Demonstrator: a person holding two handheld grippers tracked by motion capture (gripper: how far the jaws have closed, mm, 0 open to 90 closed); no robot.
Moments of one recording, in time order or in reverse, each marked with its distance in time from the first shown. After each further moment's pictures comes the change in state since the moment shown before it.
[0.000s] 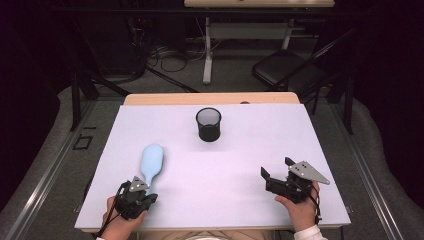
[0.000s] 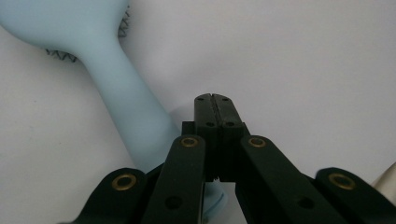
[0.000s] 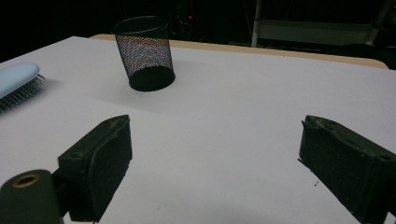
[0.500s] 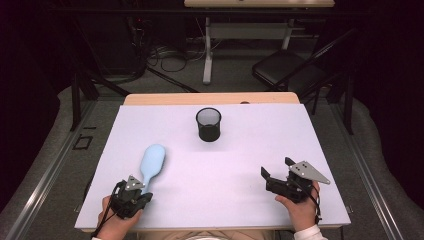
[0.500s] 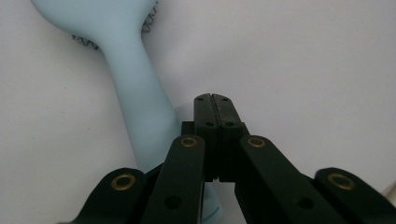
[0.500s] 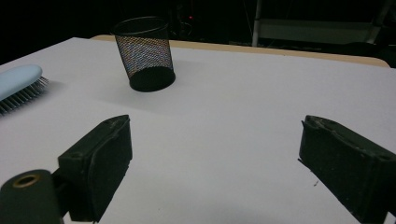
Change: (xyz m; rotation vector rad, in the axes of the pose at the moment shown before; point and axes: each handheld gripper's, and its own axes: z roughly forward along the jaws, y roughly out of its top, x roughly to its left) left arm 0.009 -0.004 -0.003 0.015 0.034 -0.019; right arm -0.001 0.000 0.000 0.001 0.003 0.009
